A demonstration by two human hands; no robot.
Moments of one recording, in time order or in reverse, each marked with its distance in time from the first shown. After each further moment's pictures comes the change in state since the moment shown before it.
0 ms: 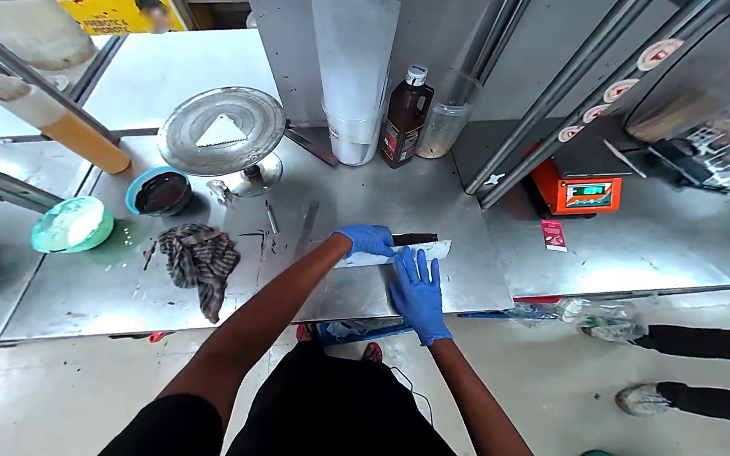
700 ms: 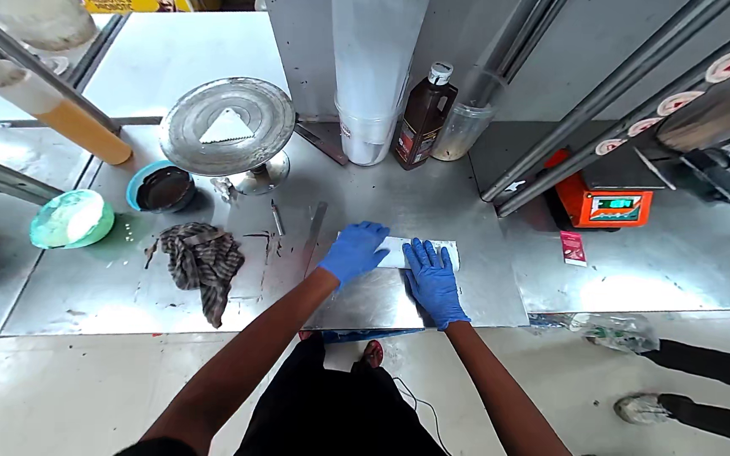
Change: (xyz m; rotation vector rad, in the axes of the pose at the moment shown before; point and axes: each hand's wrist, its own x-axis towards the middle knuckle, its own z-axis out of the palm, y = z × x) left_hand -0.023 -0.034 0.034 0.208 0.581 -0.058; right_hand 0.050 0.034 0.009 -0.060 -0.234 -0.045
